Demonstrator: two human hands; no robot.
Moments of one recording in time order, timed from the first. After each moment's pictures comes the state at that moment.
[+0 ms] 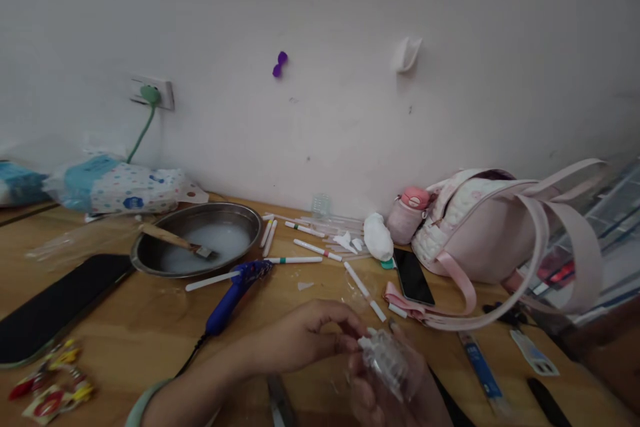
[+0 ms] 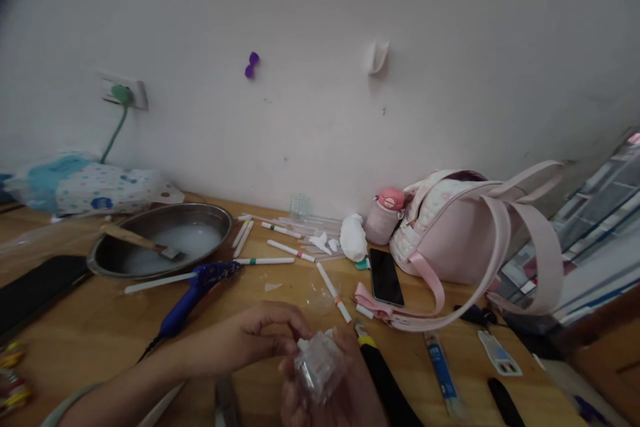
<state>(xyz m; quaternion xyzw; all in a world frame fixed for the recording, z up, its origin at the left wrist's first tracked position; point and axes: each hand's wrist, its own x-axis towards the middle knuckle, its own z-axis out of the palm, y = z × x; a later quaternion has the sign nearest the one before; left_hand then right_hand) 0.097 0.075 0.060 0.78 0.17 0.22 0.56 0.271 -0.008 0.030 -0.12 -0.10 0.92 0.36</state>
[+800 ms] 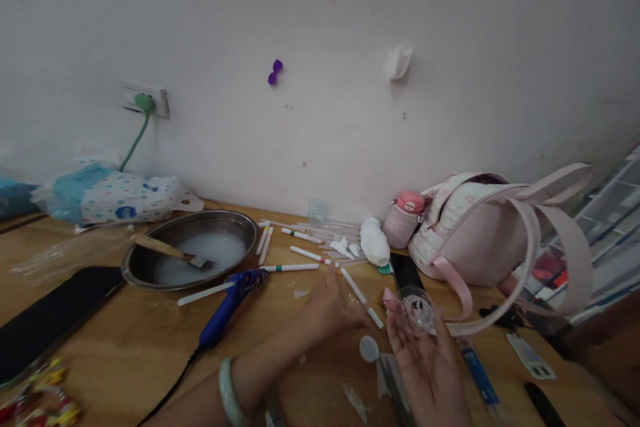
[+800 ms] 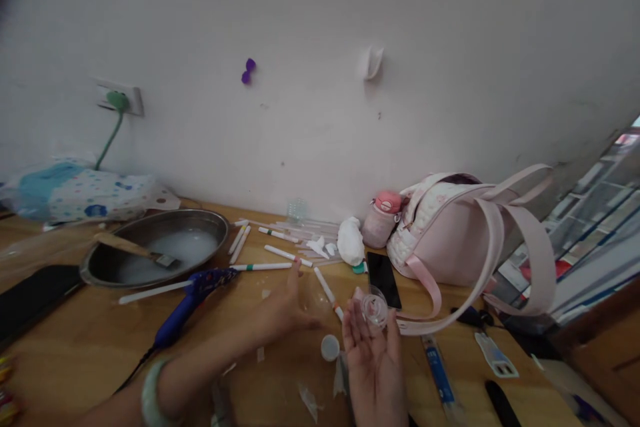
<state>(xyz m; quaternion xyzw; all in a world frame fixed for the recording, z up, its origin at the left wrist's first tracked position) 0.151 0.102 0.029 0.78 0.48 0.20 0.35 0.285 0.003 0.054 -0.32 0.10 0.54 0.77</state>
